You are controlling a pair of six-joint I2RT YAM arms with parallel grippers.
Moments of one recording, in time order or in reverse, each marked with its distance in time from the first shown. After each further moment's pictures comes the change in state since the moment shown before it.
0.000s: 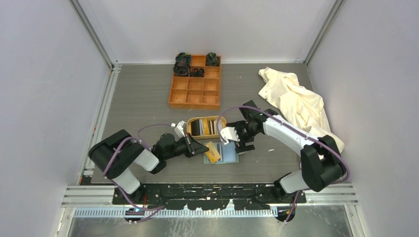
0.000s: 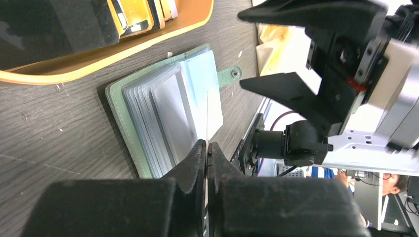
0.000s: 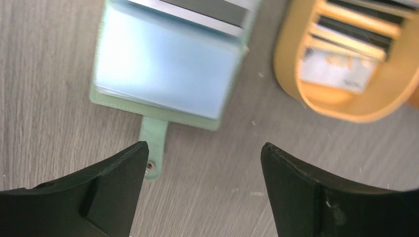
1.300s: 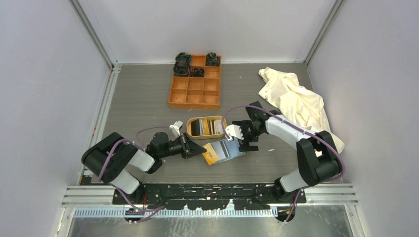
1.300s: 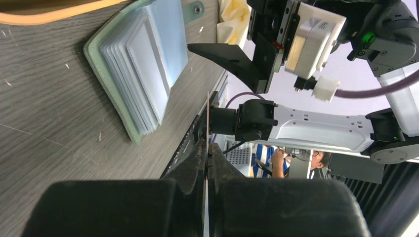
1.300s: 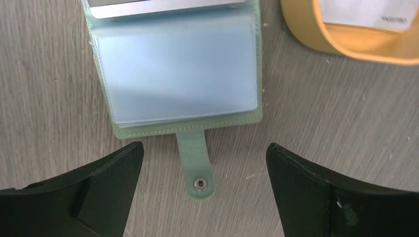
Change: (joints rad) left arm 0.097 -0.150 -0.036 -0.074 0.212 -0.180; right arm -0.150 0.012 -0.055 0.078 -0.007 0.088
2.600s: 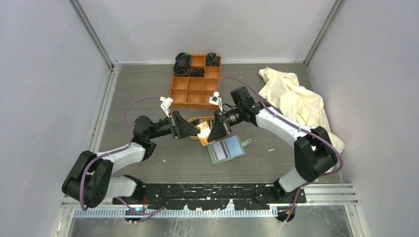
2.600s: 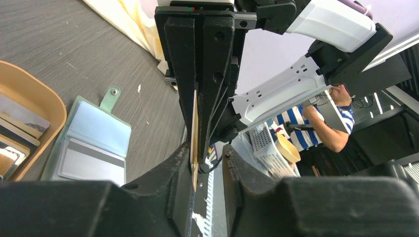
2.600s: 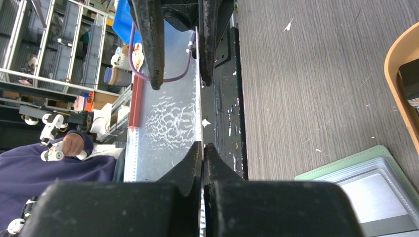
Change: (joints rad) left arm 0.203 -0.261 0.203 -0.027 0.338 0.248; right arm 0.170 0.077 0.227 0.273 -0.775 1.394
